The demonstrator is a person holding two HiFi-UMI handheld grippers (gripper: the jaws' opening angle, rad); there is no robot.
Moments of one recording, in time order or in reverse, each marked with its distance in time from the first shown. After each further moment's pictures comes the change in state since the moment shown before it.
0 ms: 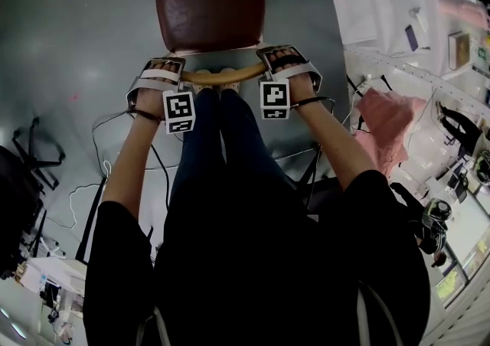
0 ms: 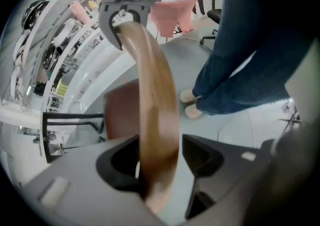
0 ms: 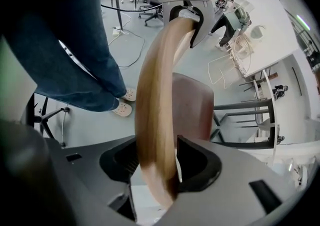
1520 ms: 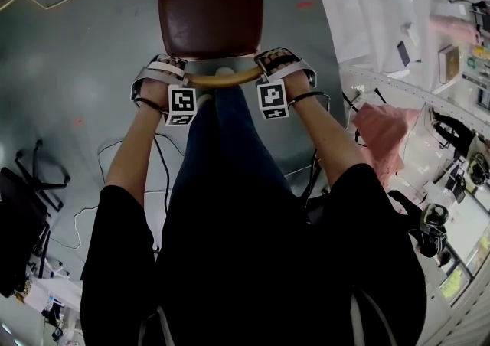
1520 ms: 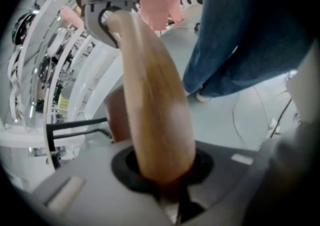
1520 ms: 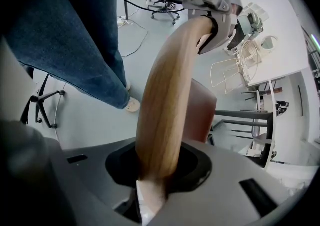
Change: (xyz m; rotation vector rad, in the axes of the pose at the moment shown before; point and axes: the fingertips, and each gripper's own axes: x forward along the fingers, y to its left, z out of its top) left arm 0.042 0.087 -0.063 0.169 0.020 0.068; right arm 0.035 -0.088 -0.003 -0.150 0.046 -0.025
